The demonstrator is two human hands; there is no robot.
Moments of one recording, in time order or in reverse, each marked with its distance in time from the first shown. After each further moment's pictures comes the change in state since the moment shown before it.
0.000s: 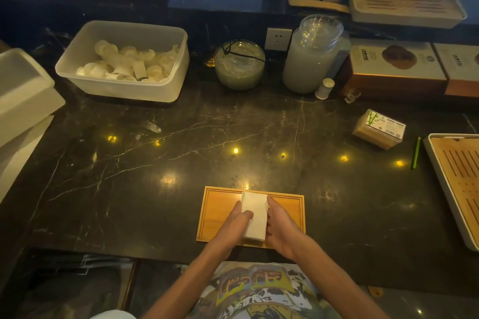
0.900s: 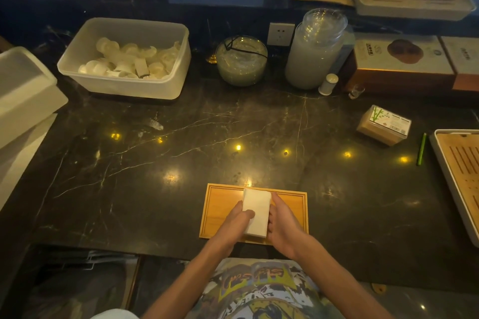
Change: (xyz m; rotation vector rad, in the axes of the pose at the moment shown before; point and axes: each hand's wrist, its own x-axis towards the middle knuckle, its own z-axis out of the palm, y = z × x) left_hand -0.004 0.001 -0.002 -0.007 0.004 -0.043; right_hand -0.004 0.001 0.005 0.085 -0.018 0.002
